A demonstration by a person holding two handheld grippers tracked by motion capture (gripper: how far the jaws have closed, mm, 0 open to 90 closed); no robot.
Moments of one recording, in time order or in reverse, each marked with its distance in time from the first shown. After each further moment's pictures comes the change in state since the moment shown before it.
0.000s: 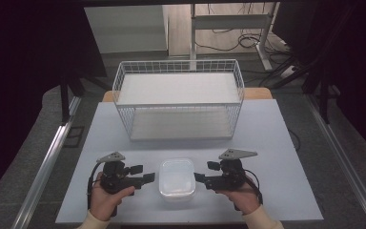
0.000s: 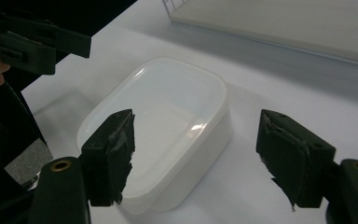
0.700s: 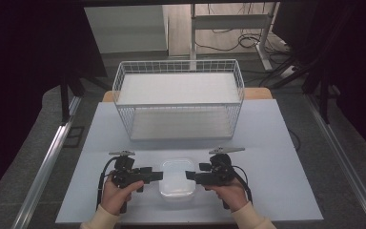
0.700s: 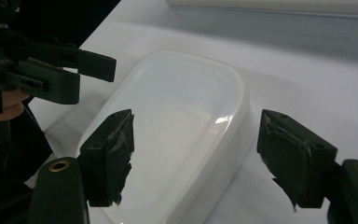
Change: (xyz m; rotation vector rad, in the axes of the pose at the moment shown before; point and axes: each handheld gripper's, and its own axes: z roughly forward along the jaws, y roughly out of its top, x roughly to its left) left arm 0.013 0.002 0.032 0.082 -0.067 -0.127; right arm -0.001 0.003 0.031 0.068 0.031 0.140
